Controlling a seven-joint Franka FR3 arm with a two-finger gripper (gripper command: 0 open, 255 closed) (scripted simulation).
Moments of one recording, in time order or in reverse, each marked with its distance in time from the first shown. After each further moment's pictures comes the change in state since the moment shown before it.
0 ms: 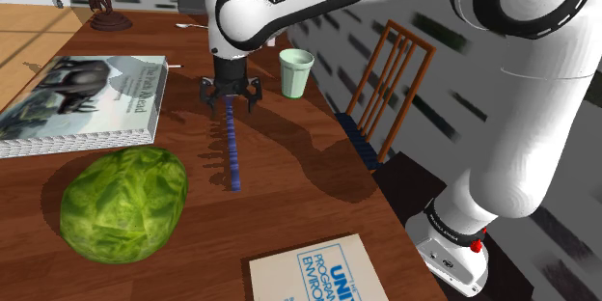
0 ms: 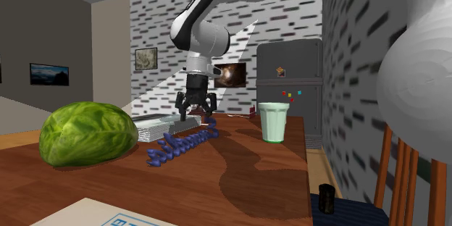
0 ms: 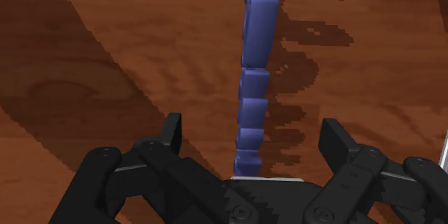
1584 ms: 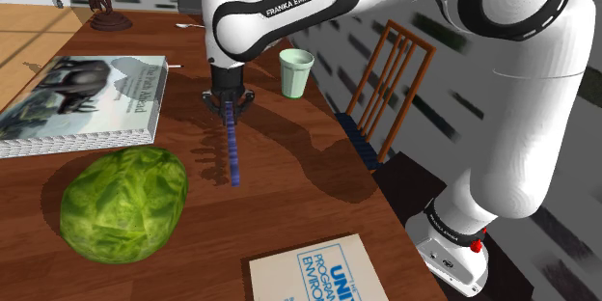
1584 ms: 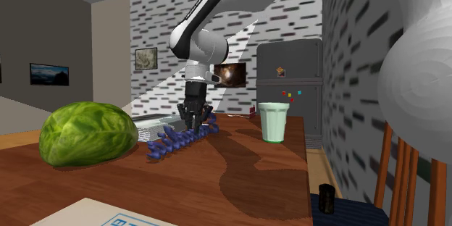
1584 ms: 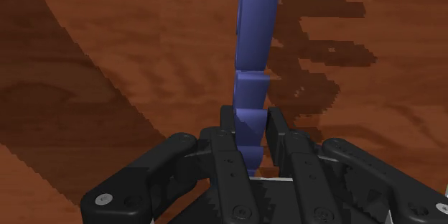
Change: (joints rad) arm 0.015 0.055 -0.009 0.013 -0.020 0.041 0.022
